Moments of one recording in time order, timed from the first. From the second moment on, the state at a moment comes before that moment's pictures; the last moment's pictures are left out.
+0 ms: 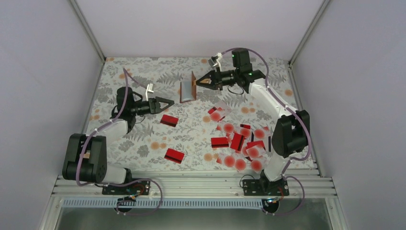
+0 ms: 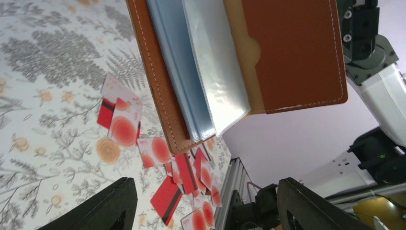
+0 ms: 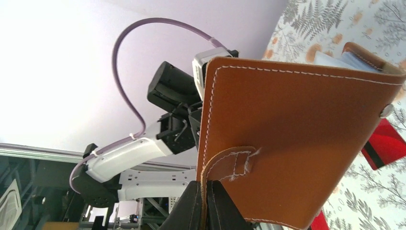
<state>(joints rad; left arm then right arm) -0.09 1.38 0.61 0.45 1.15 -0.75 0.37 1.76 1.53 -0.39 -1.24 0.66</state>
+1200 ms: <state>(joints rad) -0.11 1.66 0.74 1.44 1.16 -1.58 0.45 1.75 1.76 -0.40 -1.26 0.80</state>
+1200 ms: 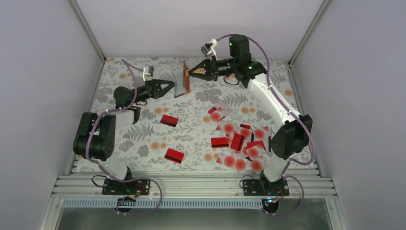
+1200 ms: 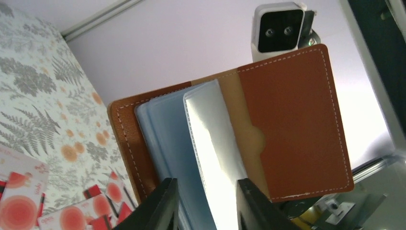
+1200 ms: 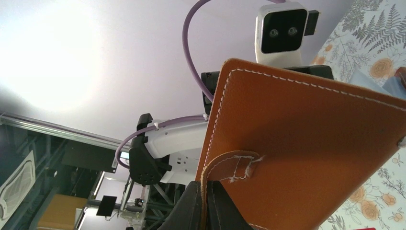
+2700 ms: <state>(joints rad) -0.14 1.70 0.85 1.49 1.05 -1.90 0.48 1.75 1.92 -0.39 -1.27 0.81</state>
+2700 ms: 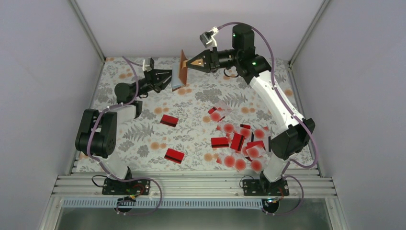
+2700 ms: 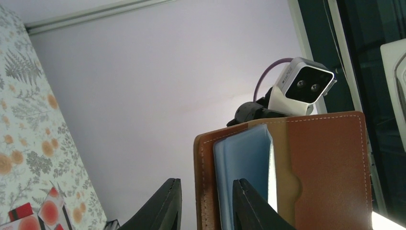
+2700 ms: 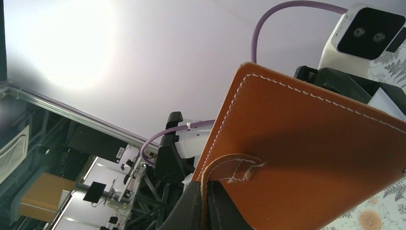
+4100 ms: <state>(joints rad) -0.35 1.74 1.40 -0.58 0.48 -0.47 0.45 1.81 1.48 -0.92 -0.63 0.42</state>
